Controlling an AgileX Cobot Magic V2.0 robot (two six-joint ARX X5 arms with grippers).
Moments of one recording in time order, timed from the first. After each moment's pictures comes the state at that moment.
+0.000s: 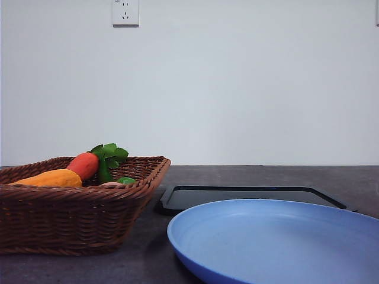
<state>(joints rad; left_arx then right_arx) -0.01 0.01 0.03 -0.15 0.02 0.00 -0.05 0.07 0.02 -0.04 0.04 -0.02</state>
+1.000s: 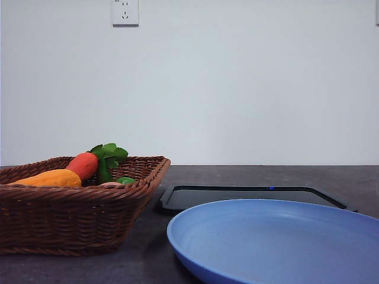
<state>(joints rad) -0.01 0.17 0.19 -0.19 0.18 -0.59 -0.05 0.15 0.32 -0.15 -0.08 0.49</state>
